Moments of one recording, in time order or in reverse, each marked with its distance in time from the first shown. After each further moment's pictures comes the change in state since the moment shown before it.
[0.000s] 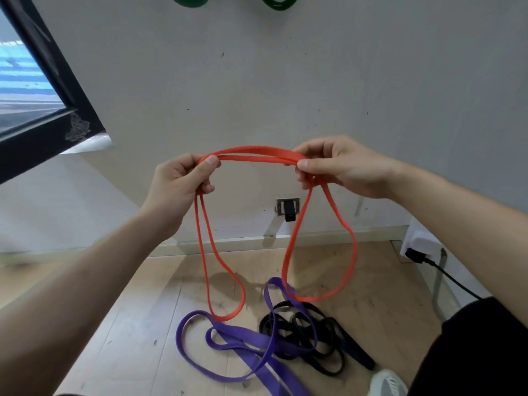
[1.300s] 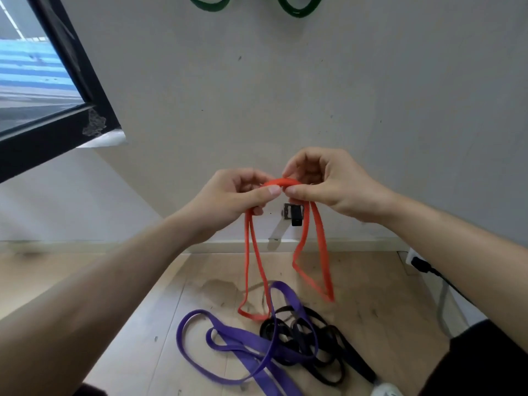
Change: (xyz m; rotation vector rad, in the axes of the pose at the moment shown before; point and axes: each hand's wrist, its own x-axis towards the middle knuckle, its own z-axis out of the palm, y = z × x) left_hand -0.019 0.018 0.033 0.060 -0.399 -0.042; right_hand 0.001 -0.002 0.036 -0.095 0.096 -0.196
